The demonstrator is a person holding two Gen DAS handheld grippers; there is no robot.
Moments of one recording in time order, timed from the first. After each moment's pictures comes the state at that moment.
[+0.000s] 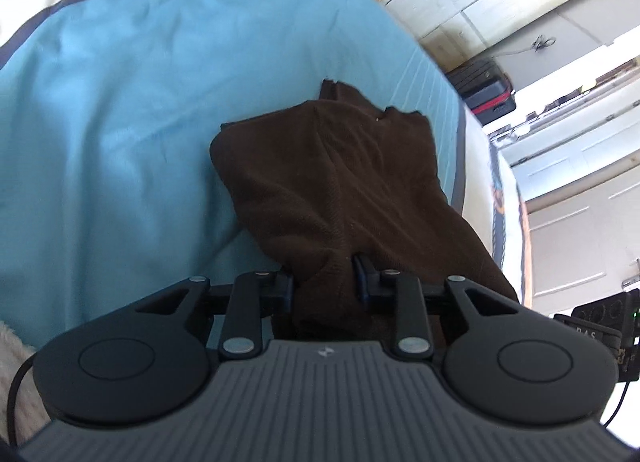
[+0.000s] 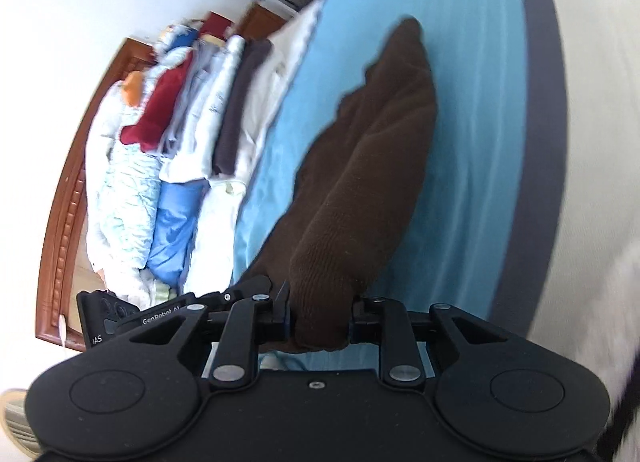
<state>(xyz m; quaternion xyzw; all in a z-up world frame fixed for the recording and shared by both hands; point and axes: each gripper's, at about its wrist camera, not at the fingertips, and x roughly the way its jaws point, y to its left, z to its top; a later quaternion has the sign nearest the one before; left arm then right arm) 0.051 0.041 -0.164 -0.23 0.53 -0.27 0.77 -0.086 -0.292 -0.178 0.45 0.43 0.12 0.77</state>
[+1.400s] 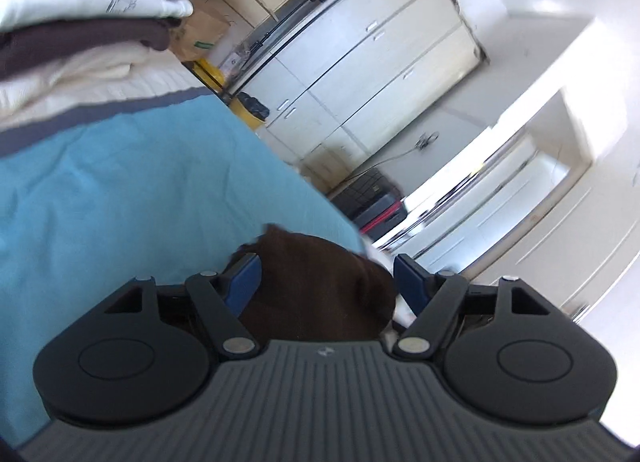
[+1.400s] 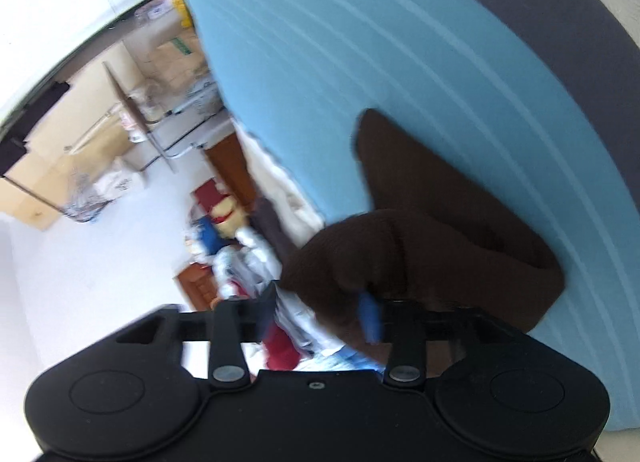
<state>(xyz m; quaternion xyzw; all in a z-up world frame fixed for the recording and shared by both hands) 0.128 0.035 -0.165 -0.28 0.29 -0.39 0.83 0.047 -0.392 -0.248 0.84 0.29 0.08 0.45</state>
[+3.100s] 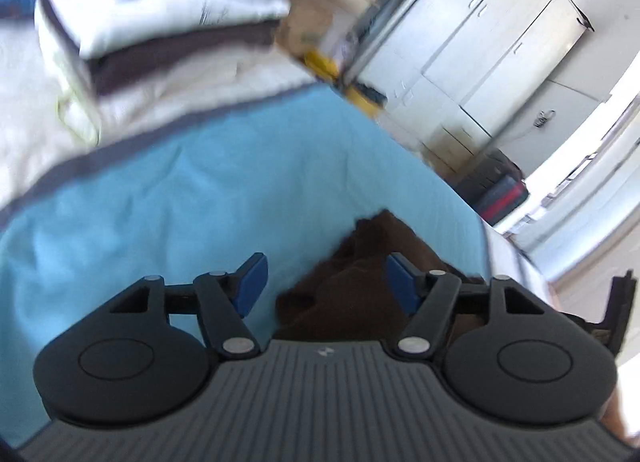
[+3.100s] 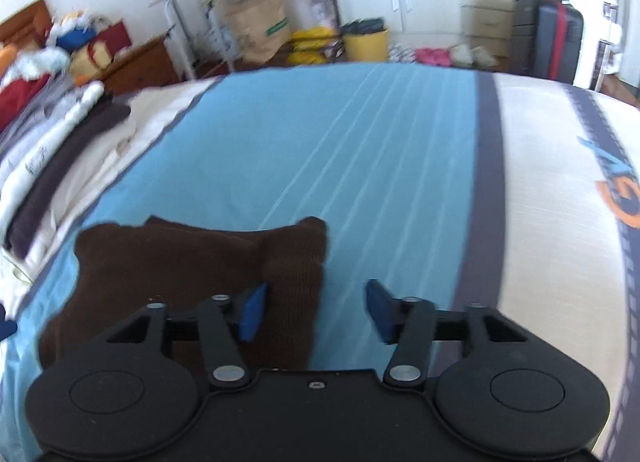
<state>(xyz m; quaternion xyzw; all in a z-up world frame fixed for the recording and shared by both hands) 0.127 0.057 -0.163 -0.26 0.41 -0.24 0.84 0.067 -0.333 -0.147 0.16 0.39 -0.11 0.90</state>
